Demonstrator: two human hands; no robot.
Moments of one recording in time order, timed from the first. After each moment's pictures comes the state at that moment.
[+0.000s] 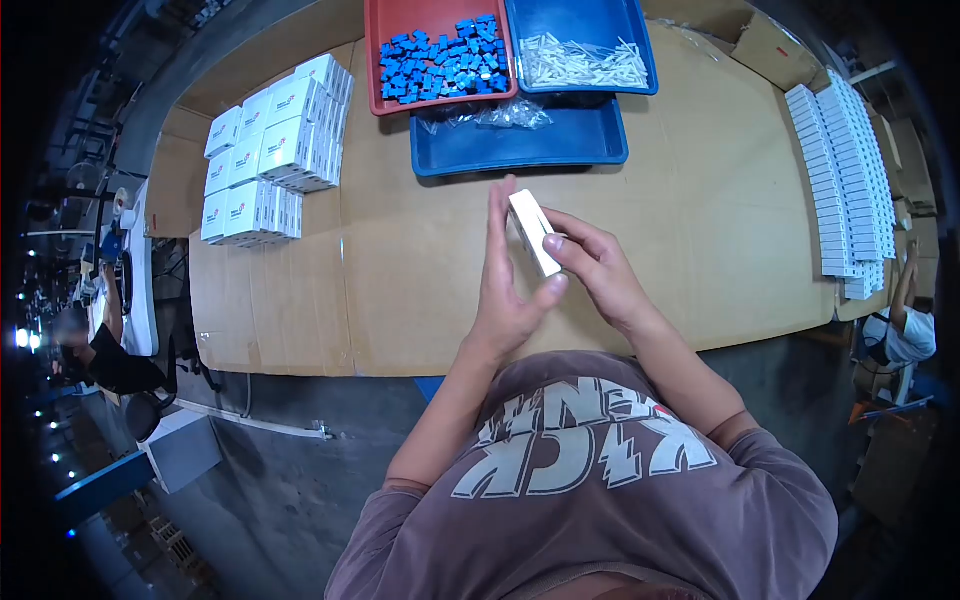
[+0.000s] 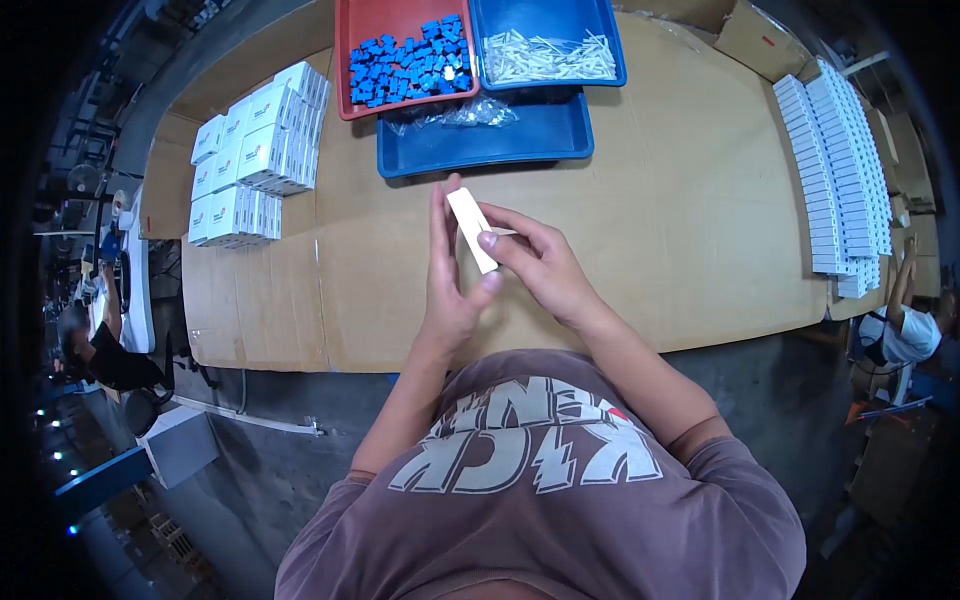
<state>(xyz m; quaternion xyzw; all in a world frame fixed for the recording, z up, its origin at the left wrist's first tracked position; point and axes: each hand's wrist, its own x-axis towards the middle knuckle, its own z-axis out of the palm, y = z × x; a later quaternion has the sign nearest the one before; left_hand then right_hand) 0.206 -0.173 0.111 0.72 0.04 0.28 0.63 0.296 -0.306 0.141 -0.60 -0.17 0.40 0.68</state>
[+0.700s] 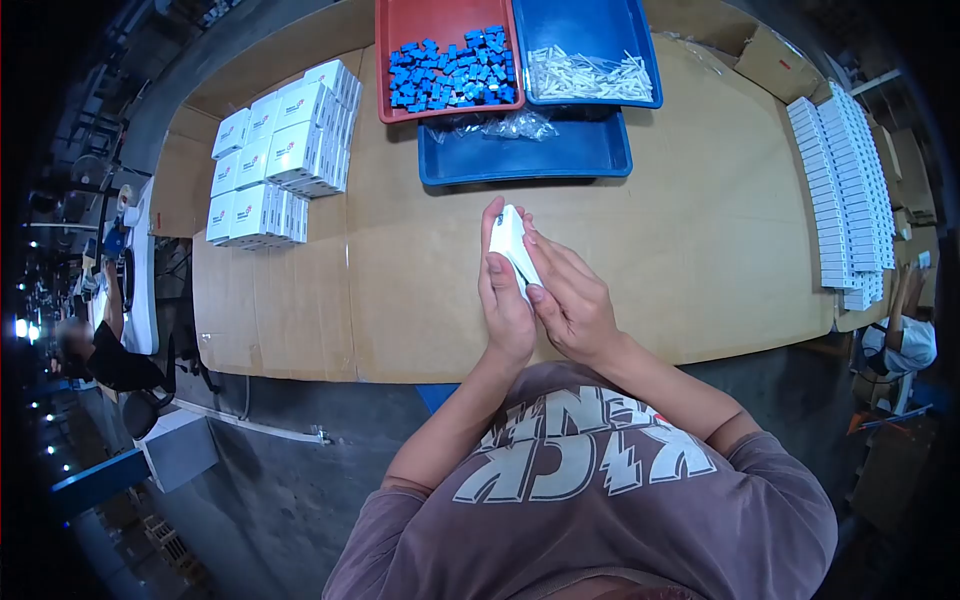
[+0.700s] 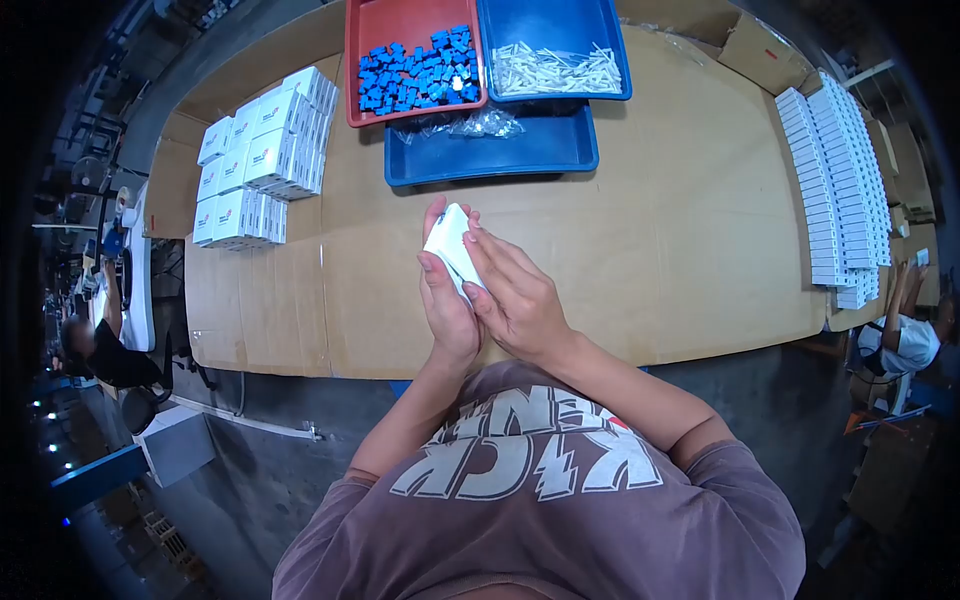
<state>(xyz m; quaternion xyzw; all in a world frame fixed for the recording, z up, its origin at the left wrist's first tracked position) 0.207 -0.193 0.119 0.47 0.12 0.30 0.82 0.265 -0.292 0.132 -0.72 -0.48 -0.03 0.49</state>
